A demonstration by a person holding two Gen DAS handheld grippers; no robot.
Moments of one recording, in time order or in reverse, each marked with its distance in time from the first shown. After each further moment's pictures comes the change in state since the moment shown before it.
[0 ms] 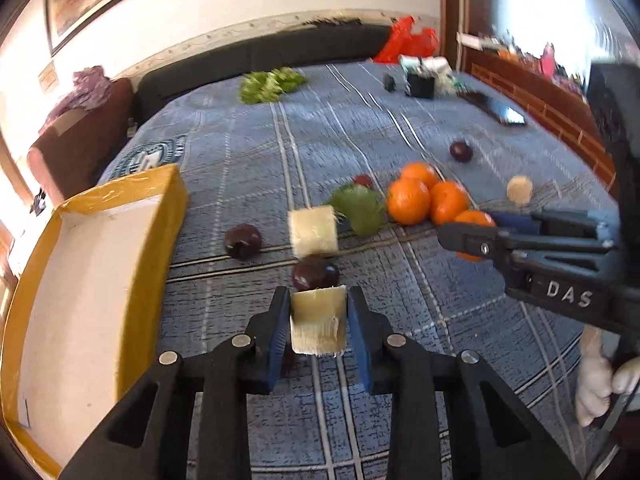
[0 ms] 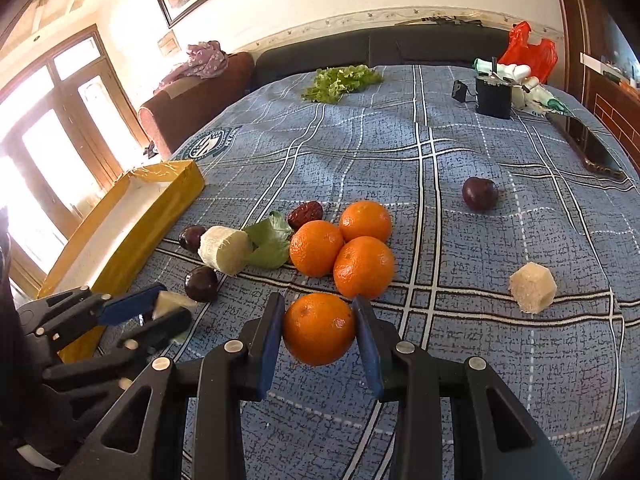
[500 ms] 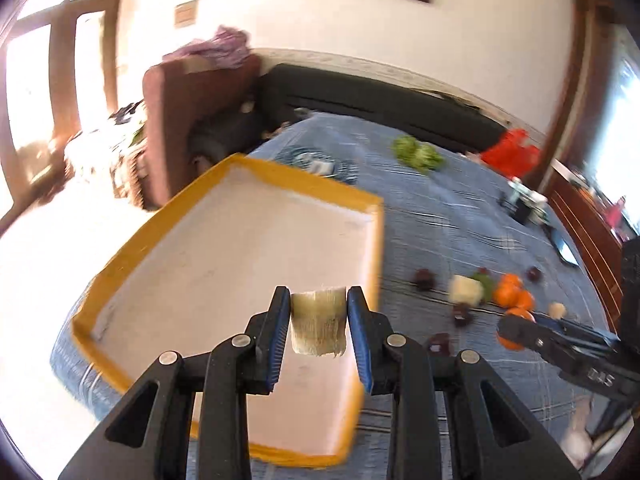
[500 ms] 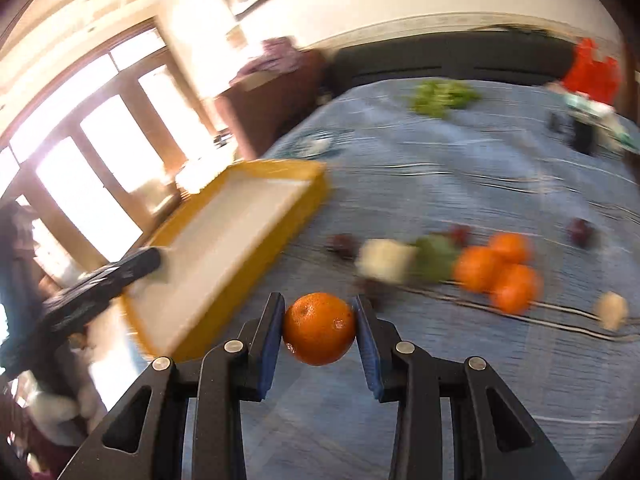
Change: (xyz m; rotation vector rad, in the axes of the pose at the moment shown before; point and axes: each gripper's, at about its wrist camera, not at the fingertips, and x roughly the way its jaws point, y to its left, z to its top) left arm -0.104 0.153 -0.042 -0.467 -0.129 0.165; right arm -0.019 0.104 0.012 -0.105 0.036 0.283
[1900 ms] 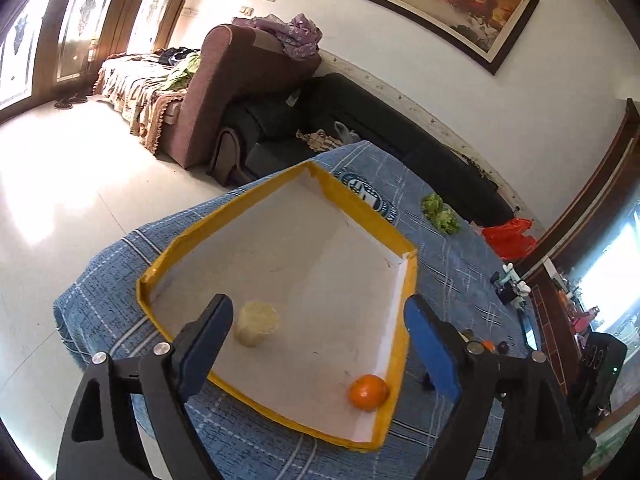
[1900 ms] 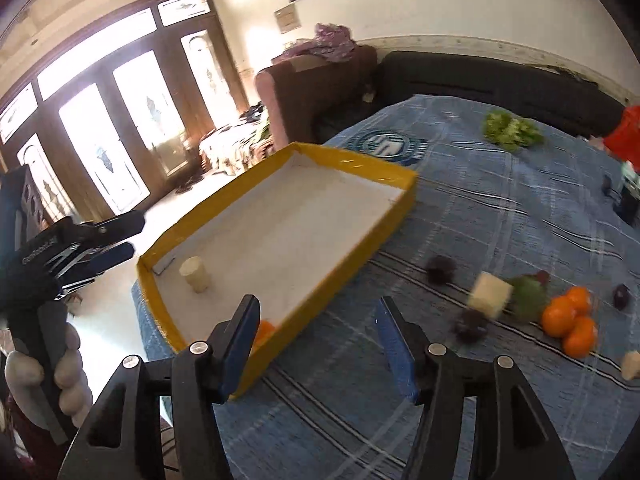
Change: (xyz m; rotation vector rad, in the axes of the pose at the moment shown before) left arm -0.042 0.089 0.004 -0.334 -0.034 -0.120; right arm 0.024 0.050 0.004 -0.146 0.000 -0.059
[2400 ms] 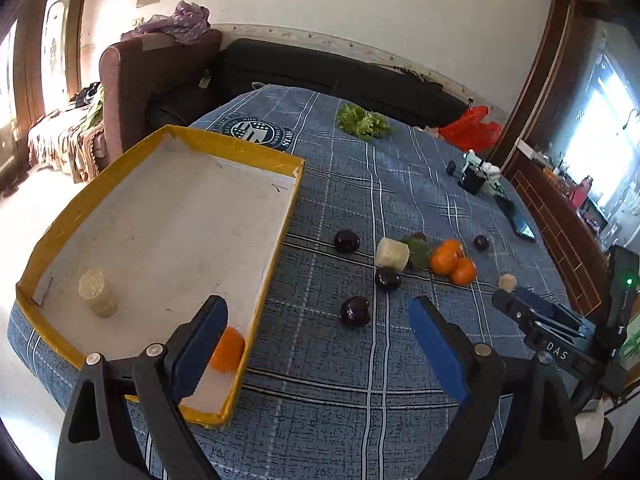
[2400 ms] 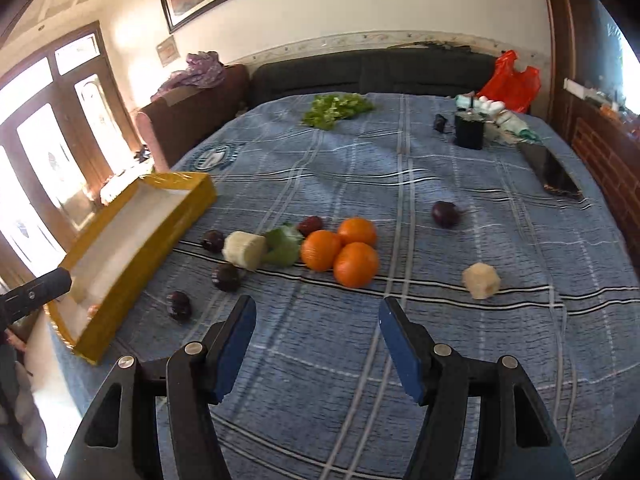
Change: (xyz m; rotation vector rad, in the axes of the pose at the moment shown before) left arm 0.049 -0.138 -0.072 0.387 0.159 -0.019; right arm -0.077 -0.124 -0.052 0.197 -0.052 -0.333
